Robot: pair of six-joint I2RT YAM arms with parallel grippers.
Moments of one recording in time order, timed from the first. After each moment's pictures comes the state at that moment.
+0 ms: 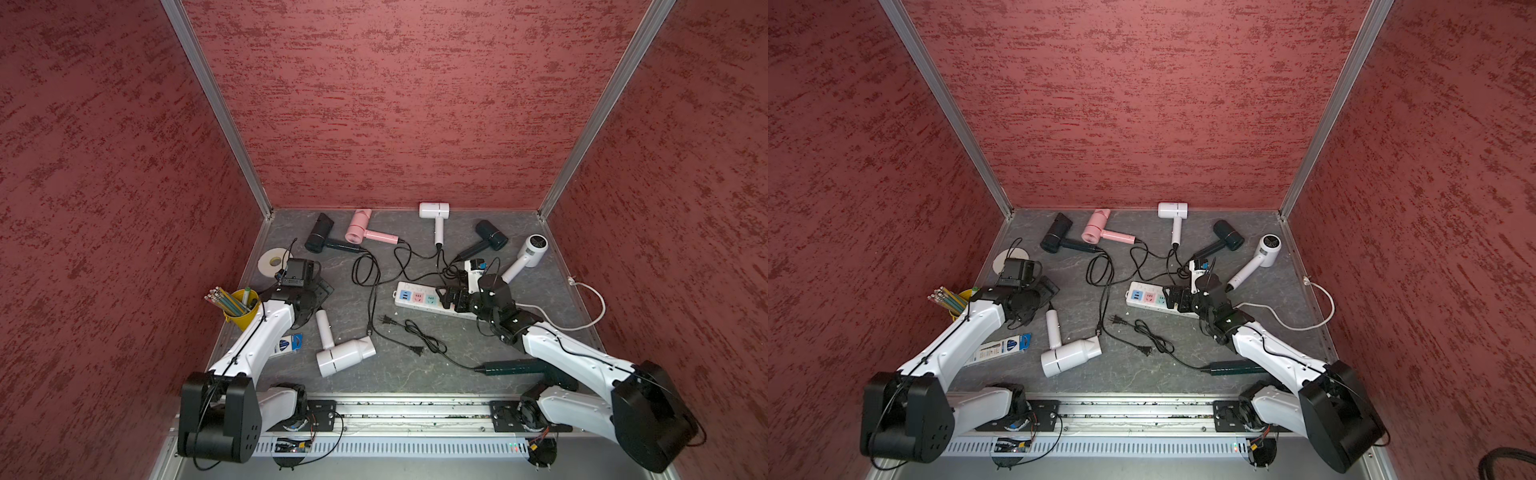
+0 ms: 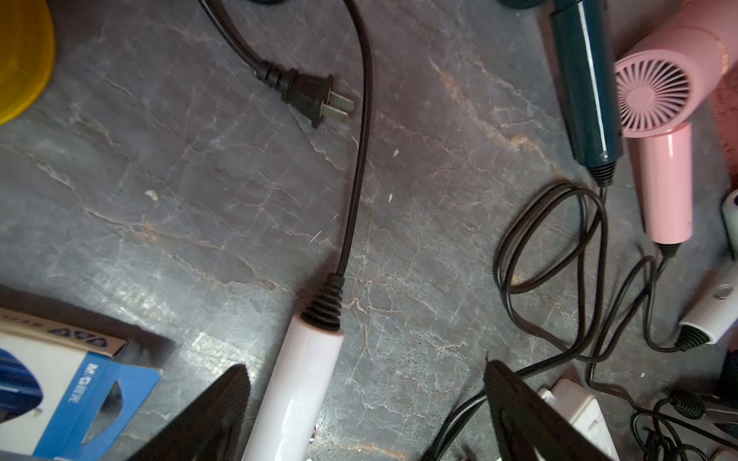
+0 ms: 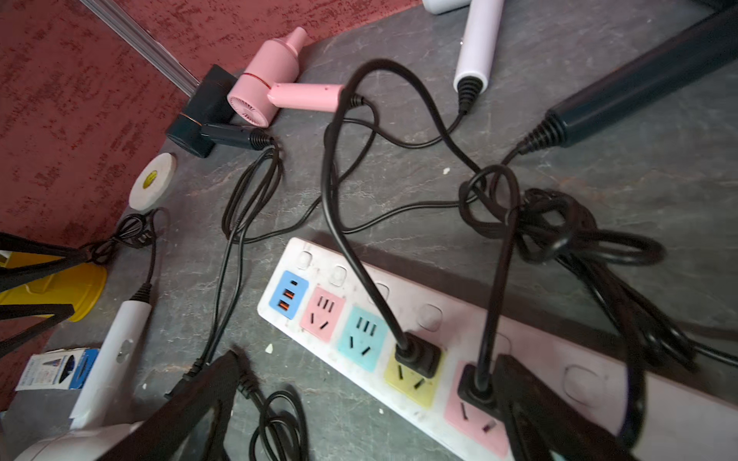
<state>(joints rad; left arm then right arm) -0.08 1.23 0.79 -0.65 -0.04 -0.94 0.51 1.17 0.54 0.08 -0.05 0.50</state>
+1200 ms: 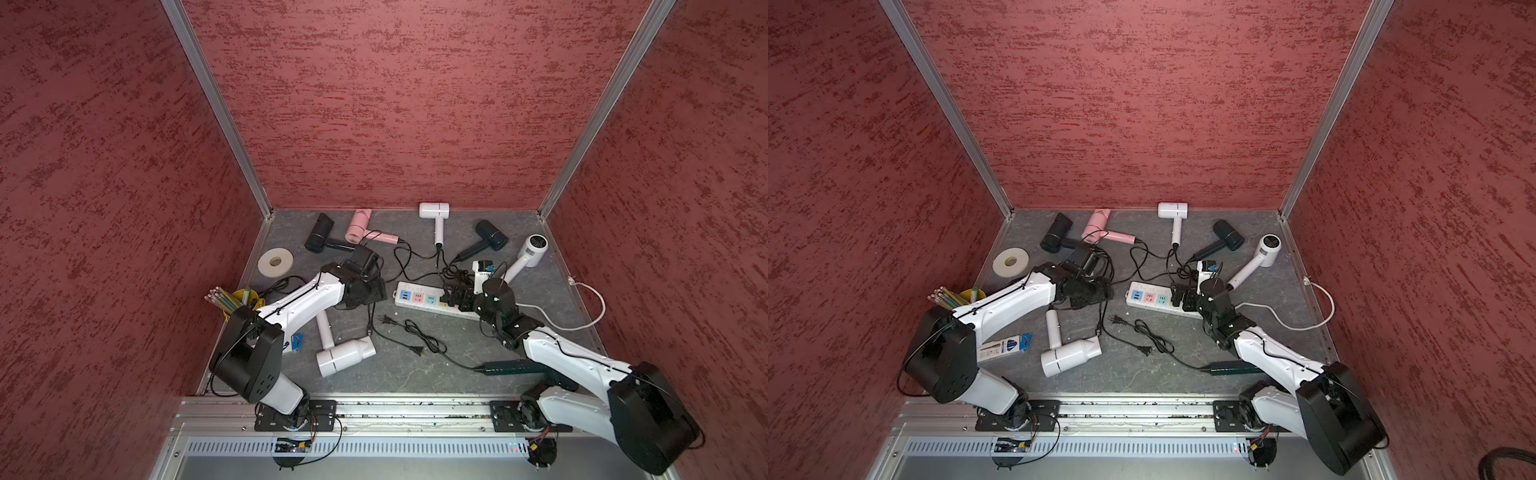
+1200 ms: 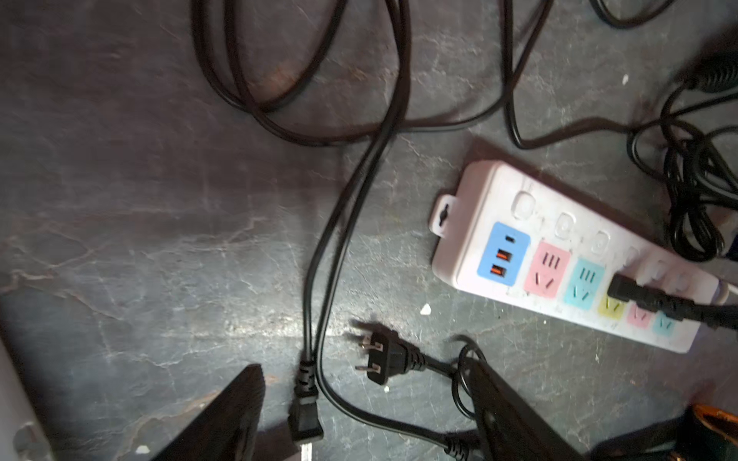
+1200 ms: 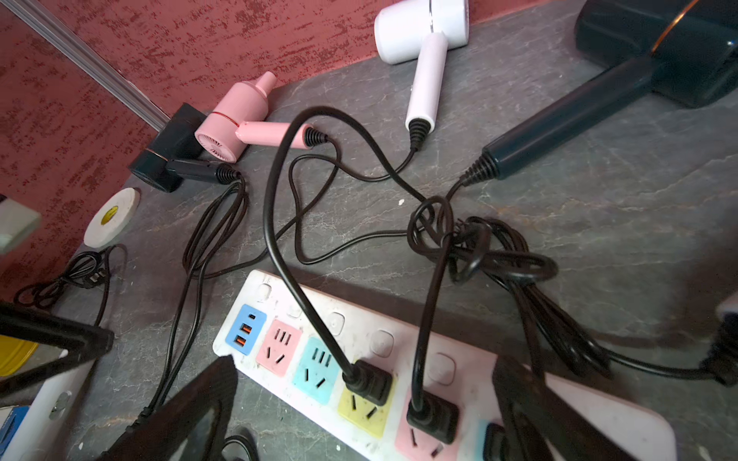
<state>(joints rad) -0.55 1.53 1.06 -0.70 0.08 -0.73 0.49 1.15 0.47 0.21 0.06 0.48</state>
